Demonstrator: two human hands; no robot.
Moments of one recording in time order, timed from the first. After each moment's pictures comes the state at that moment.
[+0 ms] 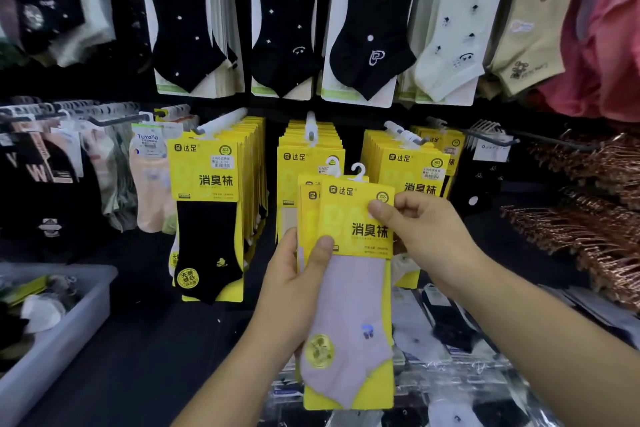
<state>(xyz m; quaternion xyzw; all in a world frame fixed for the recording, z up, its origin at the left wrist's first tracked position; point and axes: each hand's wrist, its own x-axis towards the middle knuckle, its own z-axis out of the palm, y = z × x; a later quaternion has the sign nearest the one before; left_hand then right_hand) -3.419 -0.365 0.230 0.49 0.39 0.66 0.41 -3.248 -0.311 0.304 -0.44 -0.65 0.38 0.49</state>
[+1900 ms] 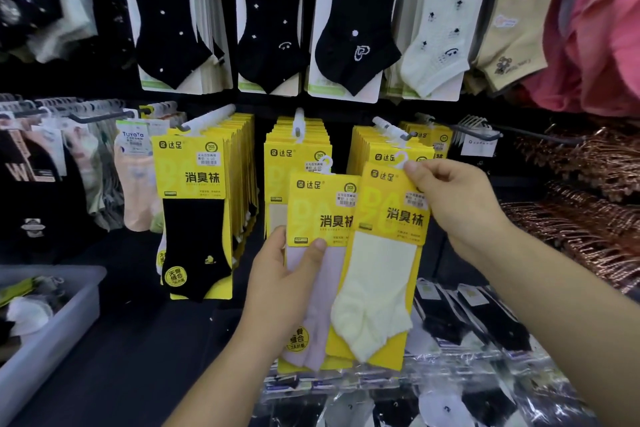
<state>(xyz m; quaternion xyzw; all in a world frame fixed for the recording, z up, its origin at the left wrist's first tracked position) -3.419 -0.358 0.222 0.50 0.43 0.67 0.34 -3.212 -0.289 0.328 -0.47 -0.59 0.32 0.58</state>
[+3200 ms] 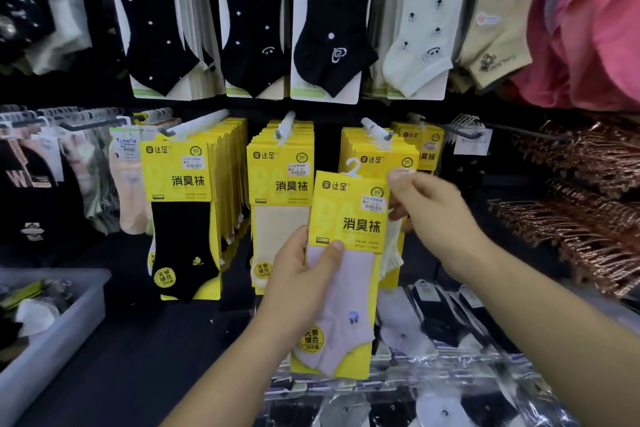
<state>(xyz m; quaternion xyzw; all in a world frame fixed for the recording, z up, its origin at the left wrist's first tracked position) -3.380 -0.355 0.235 0.53 0.44 0.62 0.37 -3.198 -0.294 0.308 -0.45 -0.67 0.29 0.51</state>
